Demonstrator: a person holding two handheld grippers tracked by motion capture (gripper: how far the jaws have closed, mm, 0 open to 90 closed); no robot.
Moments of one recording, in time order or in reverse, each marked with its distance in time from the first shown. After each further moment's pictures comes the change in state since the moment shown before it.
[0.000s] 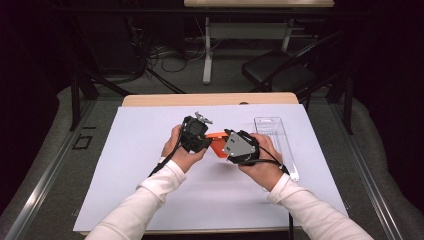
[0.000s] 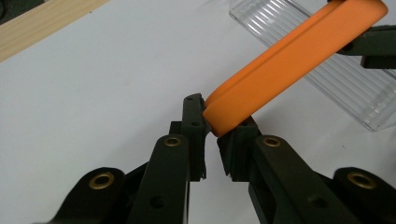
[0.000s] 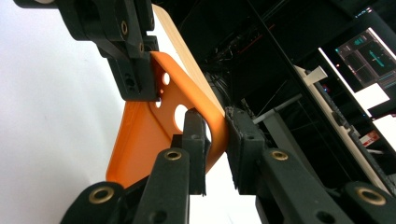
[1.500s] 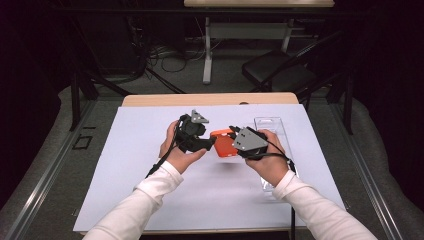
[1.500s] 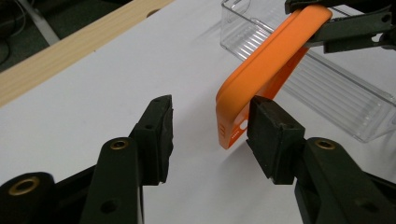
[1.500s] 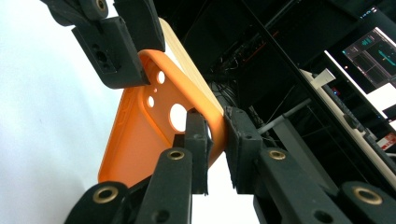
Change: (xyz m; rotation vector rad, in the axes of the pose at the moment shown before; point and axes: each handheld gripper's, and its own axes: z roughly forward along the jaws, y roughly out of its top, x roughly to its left) left arm 0.005 -0.003 -0.012 -0.127 -0.024 0.070; right arm -0.018 -0.020 0.002 -0.062 0.033 0.058
